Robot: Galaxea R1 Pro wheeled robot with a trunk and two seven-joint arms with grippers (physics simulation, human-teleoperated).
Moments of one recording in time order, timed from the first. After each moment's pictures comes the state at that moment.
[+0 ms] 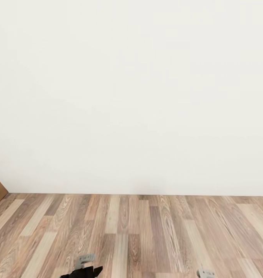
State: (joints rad) left arm -0.49 0.04 0.42 -0.05 -0.20 -0.04 -0.43; right arm -0.43 -0.12 -0.25 -0.09 0.10 0.04 0.27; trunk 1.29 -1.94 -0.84
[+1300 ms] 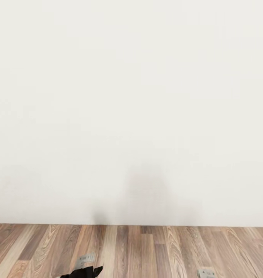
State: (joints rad) left arm -0.49 0.04 0.42 -0.05 -0.20 -0.04 -0.43; right arm -0.43 -0.12 -0.25 -0.09 0.10 0.04 0.27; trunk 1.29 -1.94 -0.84
